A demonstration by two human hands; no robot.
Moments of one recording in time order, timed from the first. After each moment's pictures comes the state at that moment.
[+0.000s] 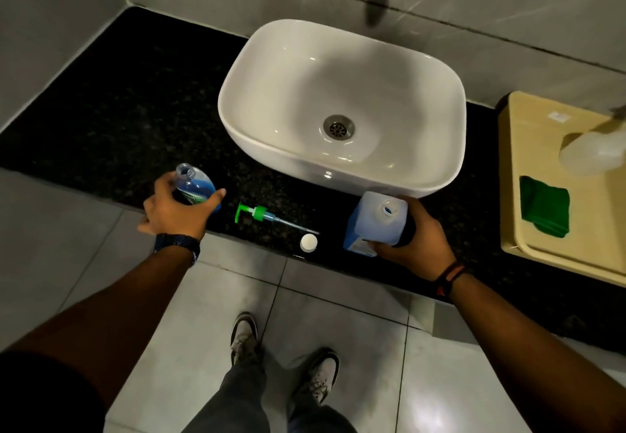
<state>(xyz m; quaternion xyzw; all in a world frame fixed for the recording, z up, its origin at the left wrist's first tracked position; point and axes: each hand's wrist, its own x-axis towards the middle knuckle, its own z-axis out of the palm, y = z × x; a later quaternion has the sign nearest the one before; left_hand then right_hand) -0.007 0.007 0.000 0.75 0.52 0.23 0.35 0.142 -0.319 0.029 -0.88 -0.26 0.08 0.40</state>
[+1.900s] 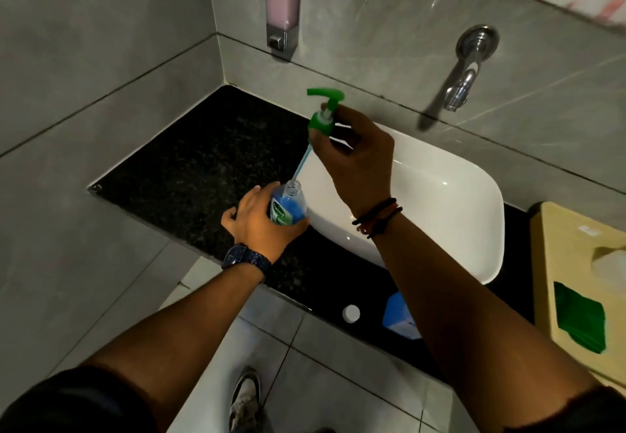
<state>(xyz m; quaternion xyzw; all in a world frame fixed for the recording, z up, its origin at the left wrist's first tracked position) 0.030 0.029 0.082 0.83 0.38 0.31 0.28 0.127 -0.053 0.212 -0.65 -0.35 0.01 0.68</state>
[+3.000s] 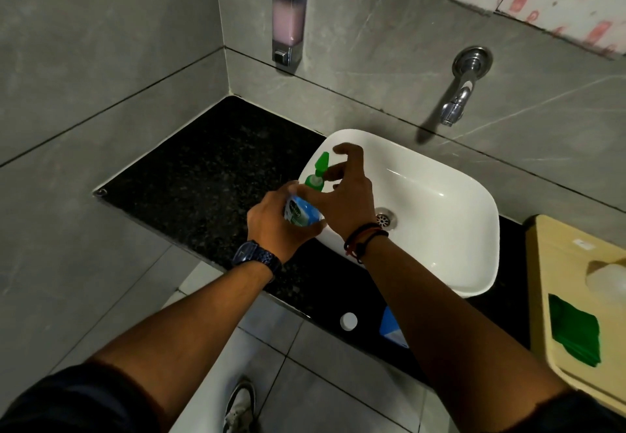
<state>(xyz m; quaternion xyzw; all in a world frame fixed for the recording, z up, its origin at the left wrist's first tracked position) 0.034 0.016 0.124 0.84 0.28 0.32 0.34 0.122 -0.061 0.175 -0.78 -0.34 0.04 0.53</state>
